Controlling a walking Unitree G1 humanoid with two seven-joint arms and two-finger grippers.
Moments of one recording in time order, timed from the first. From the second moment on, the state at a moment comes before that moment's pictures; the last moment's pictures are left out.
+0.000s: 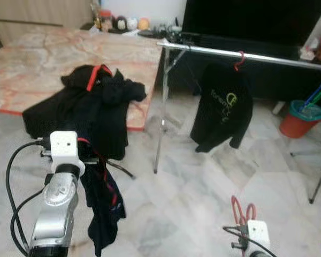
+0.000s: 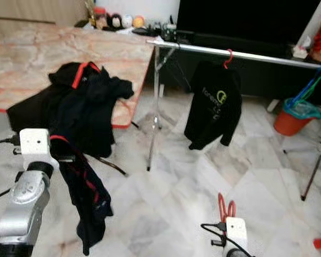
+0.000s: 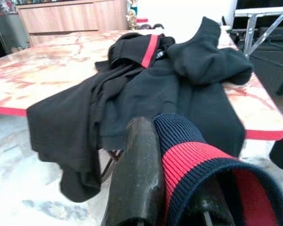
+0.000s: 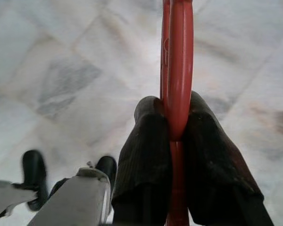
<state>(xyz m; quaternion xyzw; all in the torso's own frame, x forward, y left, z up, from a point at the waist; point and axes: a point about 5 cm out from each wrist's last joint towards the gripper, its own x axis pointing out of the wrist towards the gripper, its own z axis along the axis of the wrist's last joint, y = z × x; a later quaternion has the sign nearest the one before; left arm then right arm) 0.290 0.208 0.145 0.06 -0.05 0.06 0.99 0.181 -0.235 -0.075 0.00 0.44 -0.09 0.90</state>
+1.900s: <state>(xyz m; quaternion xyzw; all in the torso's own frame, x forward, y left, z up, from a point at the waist) 0.293 0.194 0.143 0.06 -0.05 0.03 1.00 0.176 -0.239 -0.077 -0.01 0.45 -0.10 0.89</state>
